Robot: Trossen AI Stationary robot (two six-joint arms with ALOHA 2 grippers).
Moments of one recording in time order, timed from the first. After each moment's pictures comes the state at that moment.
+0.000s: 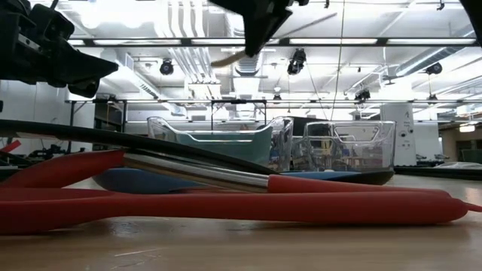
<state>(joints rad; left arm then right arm) -0.13 0.09 0.03 0.01 -0.20 0.00 0.31 2.22 2.27 -1.57 0.85 0.81</state>
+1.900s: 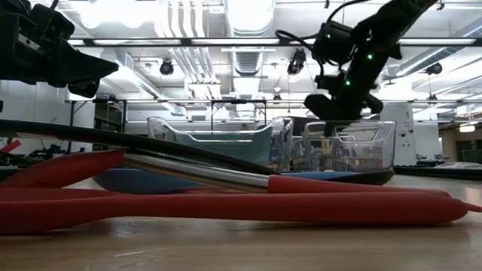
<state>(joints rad) -0.13 0.09 0.03 0.01 -0.20 0.00 -0.31 1.41 0.77 -0.38 0.59 0.57</state>
